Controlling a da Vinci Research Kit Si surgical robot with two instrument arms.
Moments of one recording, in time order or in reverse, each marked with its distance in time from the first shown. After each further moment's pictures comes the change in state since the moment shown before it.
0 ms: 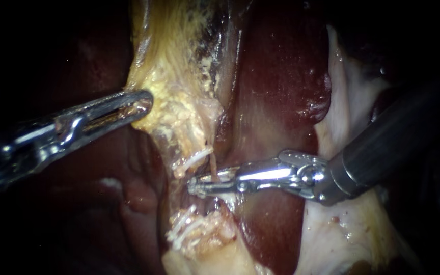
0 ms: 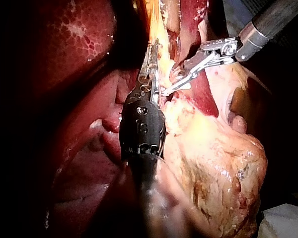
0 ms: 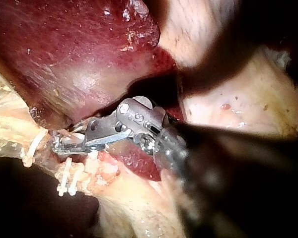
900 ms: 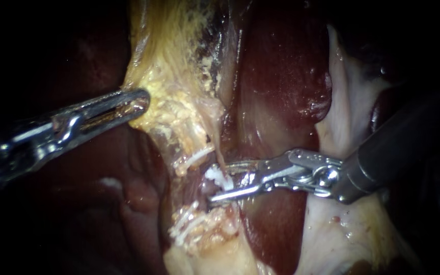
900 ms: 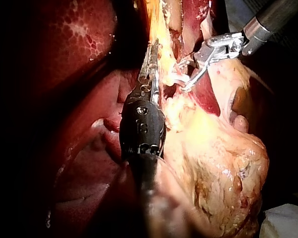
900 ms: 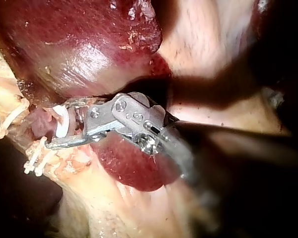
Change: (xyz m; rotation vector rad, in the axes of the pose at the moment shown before) right arm 0.001 0.001 -0.003 -0.033 0.014 -0.256; left arm 0.000 0.000 0.000 0.003 0.001 0.001
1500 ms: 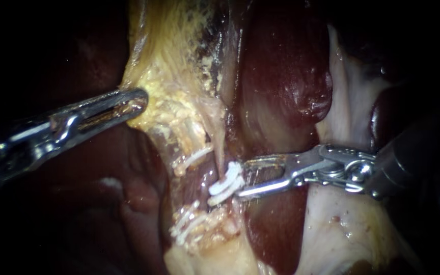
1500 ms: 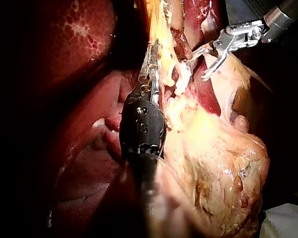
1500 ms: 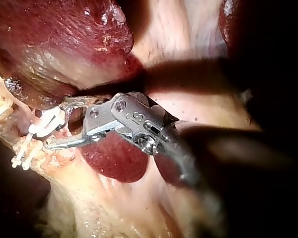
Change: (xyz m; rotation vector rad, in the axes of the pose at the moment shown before) right arm 0.002 -0.002 -0.005 0.034 -0.011 0.004; left arm 0.000 0.000 0.000 0.001 0.001 0.000
